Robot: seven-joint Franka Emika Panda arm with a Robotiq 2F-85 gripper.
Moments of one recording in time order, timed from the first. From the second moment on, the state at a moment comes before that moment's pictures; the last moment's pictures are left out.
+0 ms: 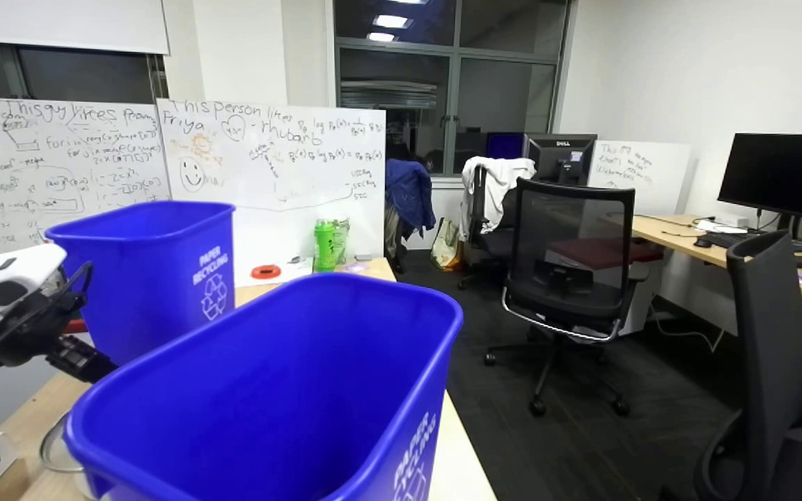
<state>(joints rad) 0.32 0.27 -0.21 -2.30 -1.27 2.82 1.53</state>
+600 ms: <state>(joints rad) 0.30 0.40 -0.21 -2.15 -0.99 2.82 1.54</state>
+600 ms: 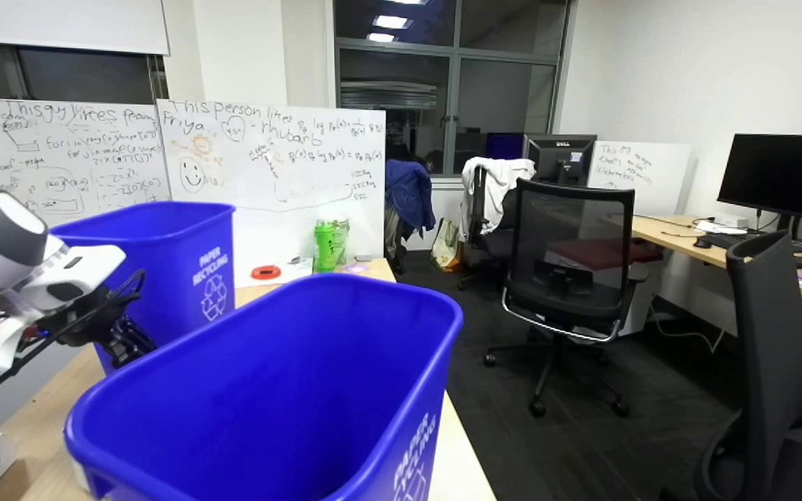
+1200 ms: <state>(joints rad) 0.35 0.40 -0.24 -2.05 -1.18 2.82 1.54</state>
